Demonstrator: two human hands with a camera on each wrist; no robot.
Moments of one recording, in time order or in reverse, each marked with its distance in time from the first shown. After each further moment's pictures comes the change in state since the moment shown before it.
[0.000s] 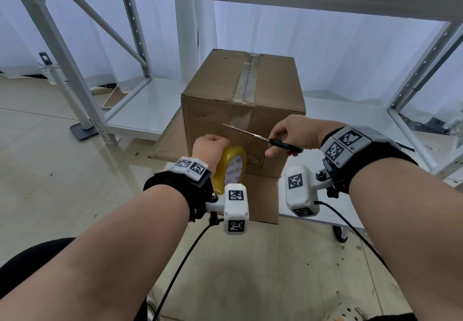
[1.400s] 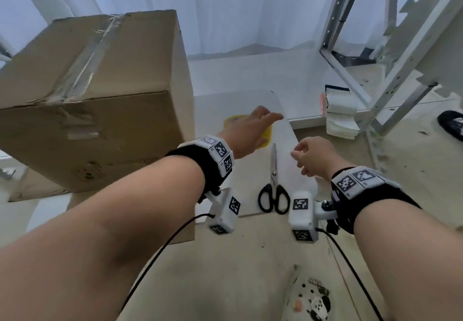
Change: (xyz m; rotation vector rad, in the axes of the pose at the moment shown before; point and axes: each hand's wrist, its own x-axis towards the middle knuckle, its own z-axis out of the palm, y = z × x) left_hand 0.013 0.002 0.276 1.085 -0.763 0.998; right_hand -0.056 0.271 0.046 0.334 0.458 0.586
